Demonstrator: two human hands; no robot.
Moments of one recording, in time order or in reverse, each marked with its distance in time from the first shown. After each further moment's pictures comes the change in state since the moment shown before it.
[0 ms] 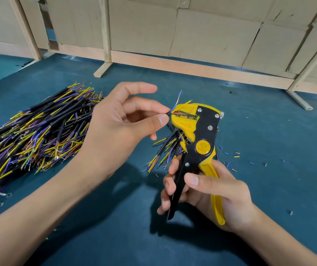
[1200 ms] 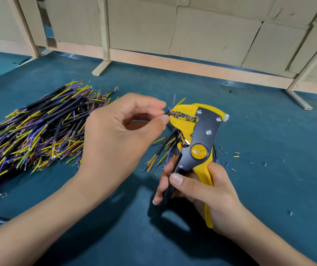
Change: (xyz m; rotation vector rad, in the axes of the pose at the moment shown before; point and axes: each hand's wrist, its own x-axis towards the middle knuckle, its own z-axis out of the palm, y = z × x) left_hand -0.015 -0.001 0.009 0.356 0.177 0.095; right_hand 0.000 0.014 0.004 -0.220 0.190 -0.113
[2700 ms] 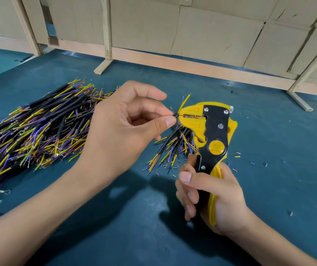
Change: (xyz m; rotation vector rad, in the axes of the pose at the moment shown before) left_hand 0.010 0.000 -0.003 -0.153 -0.131 0.034; right_hand 0.001 -0.004 0.004 0.003 0.042 -0.046
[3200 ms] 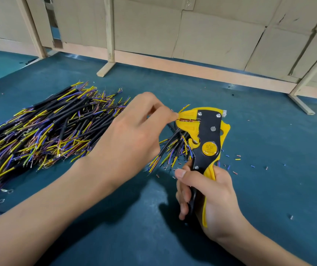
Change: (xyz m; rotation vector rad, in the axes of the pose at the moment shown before) left_hand 0.005 -0.021 -0.003 0.934 -0.073 0.600; right_hand -0.002 0.006 0.010 -0.137 0.228 0.071
